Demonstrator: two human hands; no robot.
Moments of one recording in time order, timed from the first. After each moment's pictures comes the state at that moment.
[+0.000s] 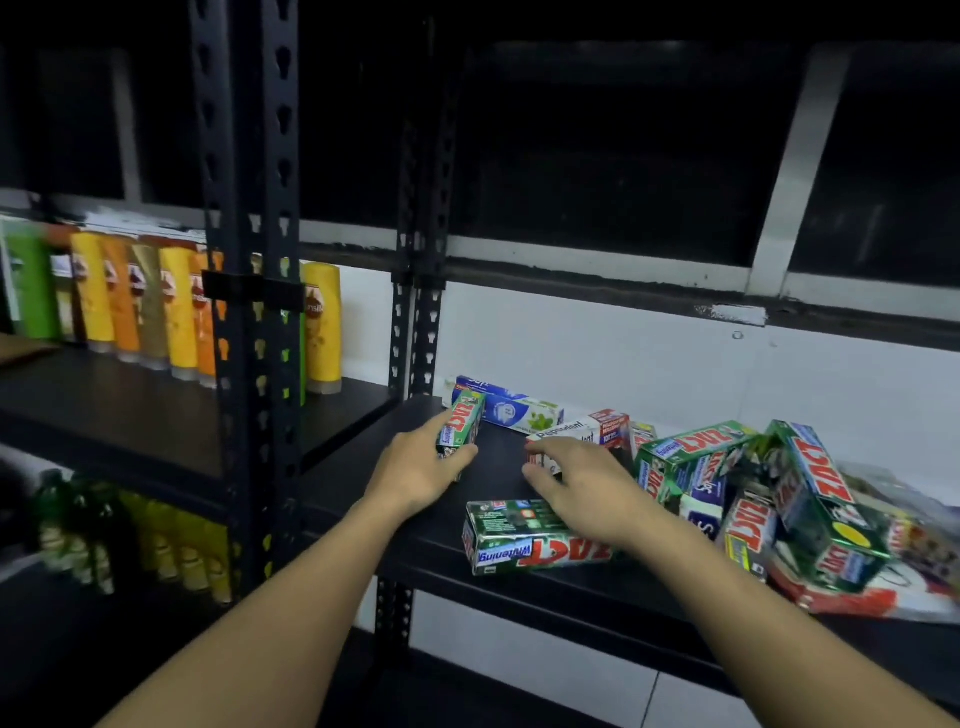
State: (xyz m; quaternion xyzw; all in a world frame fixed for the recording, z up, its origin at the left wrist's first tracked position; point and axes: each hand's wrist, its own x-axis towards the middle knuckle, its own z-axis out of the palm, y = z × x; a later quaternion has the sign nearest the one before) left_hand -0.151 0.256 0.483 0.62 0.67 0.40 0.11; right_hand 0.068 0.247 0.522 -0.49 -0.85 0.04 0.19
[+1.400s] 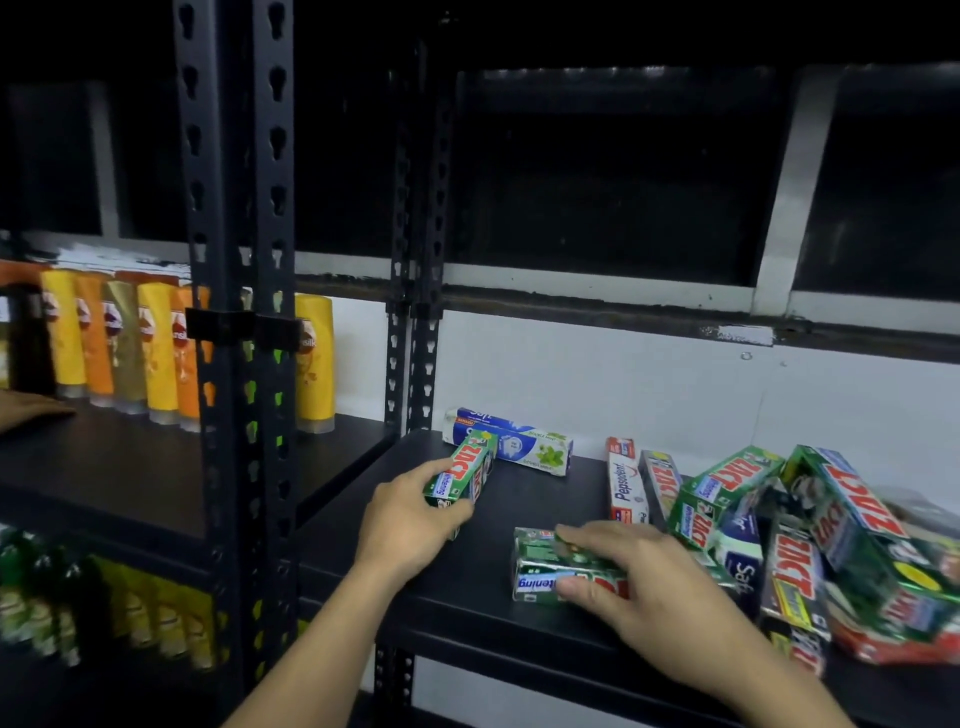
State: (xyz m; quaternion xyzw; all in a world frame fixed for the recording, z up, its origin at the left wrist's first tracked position) left_hand -0.163 0.249 0.473 0.58 0.62 0.50 0.15; right_hand 0.094 0.205 0.497 -0.45 -0.86 0.00 0.24
